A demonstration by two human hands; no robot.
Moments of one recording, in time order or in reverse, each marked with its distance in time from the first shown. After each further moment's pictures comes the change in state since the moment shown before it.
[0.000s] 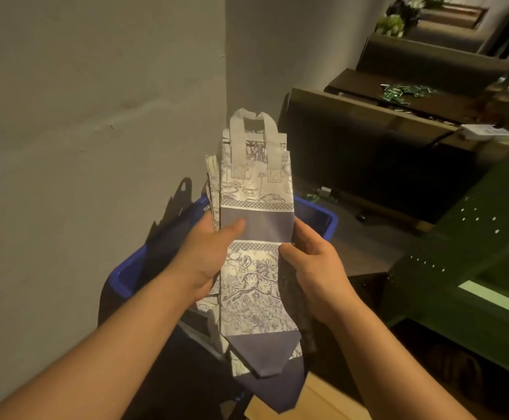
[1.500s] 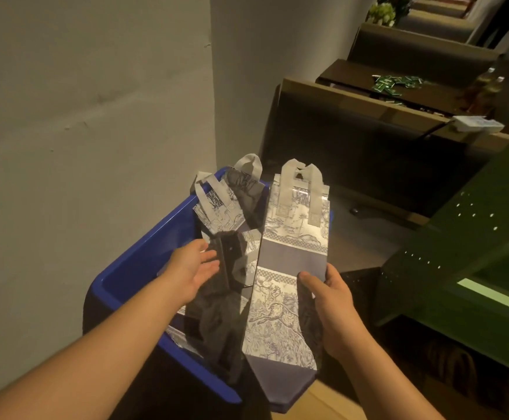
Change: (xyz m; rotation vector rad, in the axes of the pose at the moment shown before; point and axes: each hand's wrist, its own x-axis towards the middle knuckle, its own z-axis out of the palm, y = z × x) left_hand 0.073 -0.079 -0.041 -0.131 0.254 -0.441; right_hand -0.017 0.051 -0.035 0.152 0.291 0.301
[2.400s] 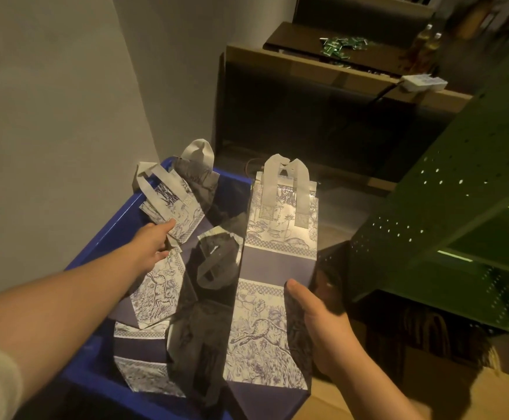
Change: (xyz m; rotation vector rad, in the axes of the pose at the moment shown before) left_hand 0.137 0.024 0.028 0.364 0.022 0.038; right_hand 0.003 0.029 -0.021 0.135 0.180 0.118
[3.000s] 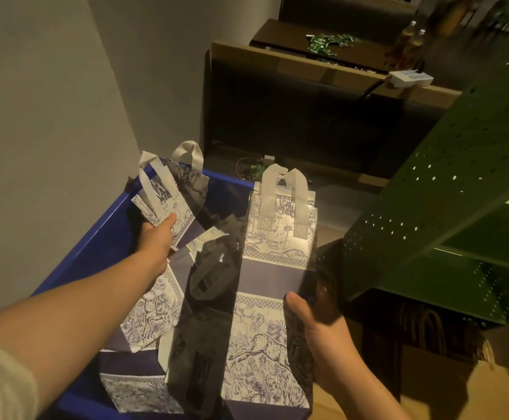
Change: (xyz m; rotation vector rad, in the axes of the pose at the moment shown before) left_hand 0.008 -0.004 0.042 -0.143 0.082 0.146; right_hand 0.002 0.007 -0.009 -0.026 0.007 -0.064
